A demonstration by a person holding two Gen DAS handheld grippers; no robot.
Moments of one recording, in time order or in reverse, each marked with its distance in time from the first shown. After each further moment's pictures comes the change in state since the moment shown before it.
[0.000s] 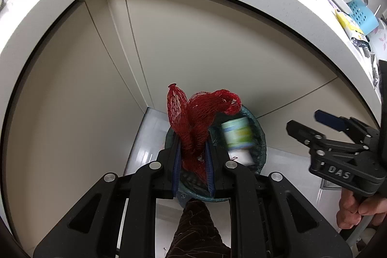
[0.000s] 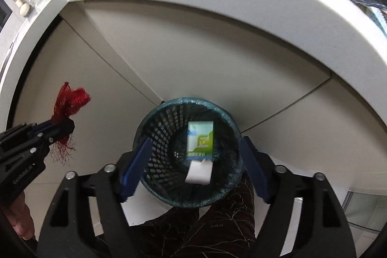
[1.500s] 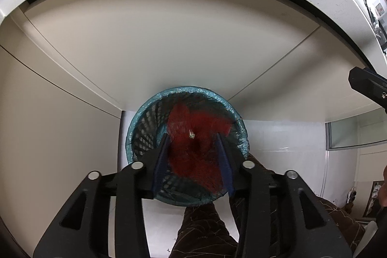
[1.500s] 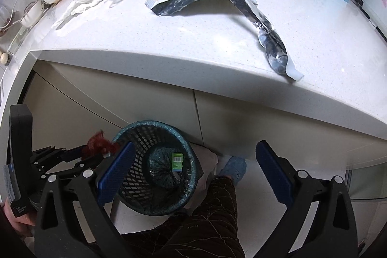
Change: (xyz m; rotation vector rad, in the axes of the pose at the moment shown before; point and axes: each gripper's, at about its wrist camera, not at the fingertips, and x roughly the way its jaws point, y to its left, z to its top) left arm 0.073 -0.078 0.003 0.248 0.095 -0.057; right arm -0.072 -0.099 -0.009 0.193 -0.098 -0.092
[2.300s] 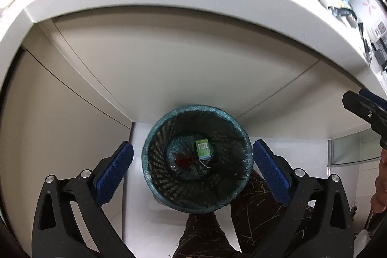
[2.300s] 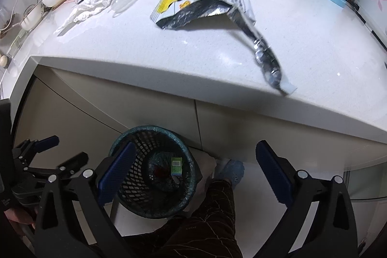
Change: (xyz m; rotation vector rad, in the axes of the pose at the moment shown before) left arm -0.051 0.015 0.013 -0.057 -0.098 0.038; right arm -0.014 0.007 0.009 0.009 -0.029 -0.016
